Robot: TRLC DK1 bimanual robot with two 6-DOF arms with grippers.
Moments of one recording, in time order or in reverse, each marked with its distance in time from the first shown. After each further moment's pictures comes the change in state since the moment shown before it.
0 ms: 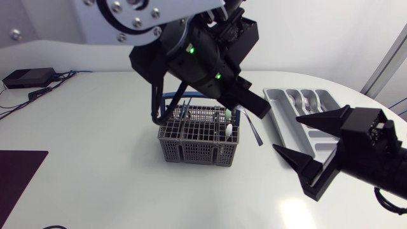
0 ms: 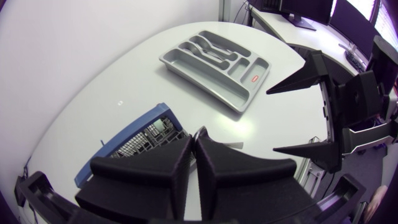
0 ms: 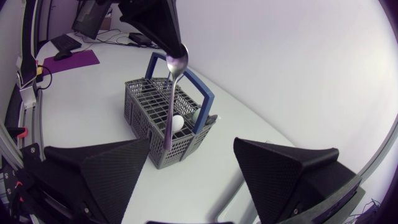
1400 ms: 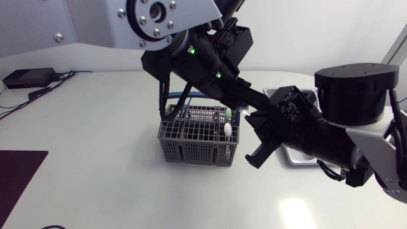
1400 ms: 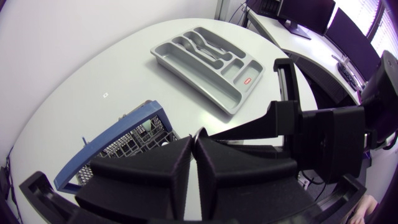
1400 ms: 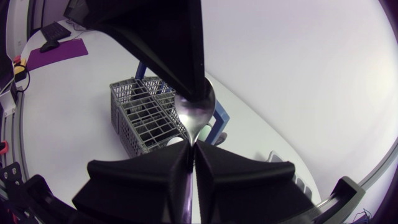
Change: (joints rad) left arm 0.053 0.059 0.016 0.027 0.132 -0.050; right arm 0.239 0.439 0.125 0.257 0.279 0.057
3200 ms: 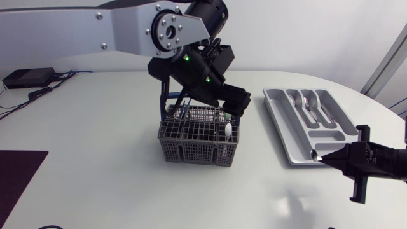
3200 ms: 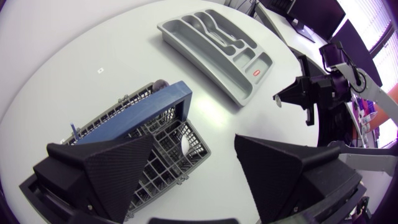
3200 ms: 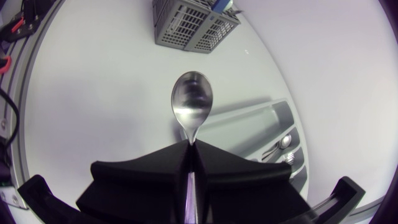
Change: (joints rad) left arm 0.123 0.117 0.027 -0.027 0.143 -0.011; right arm -1.159 0.192 -0.051 -0.491 -0.808 -1.386
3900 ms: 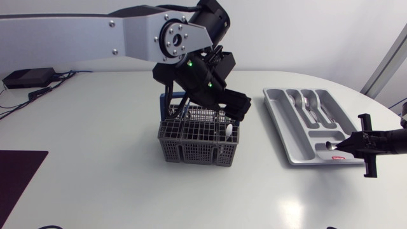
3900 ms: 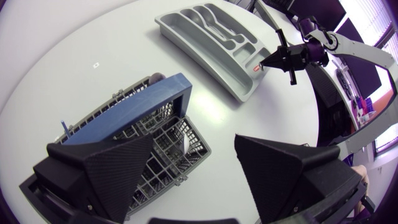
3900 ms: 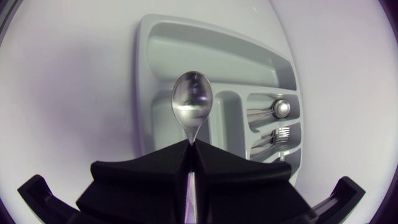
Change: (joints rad) left arm 0.000 0.029 0.000 0.001 0.018 -0.001; right arm -0.105 0.496 0.322 0.129 0.161 -0.306
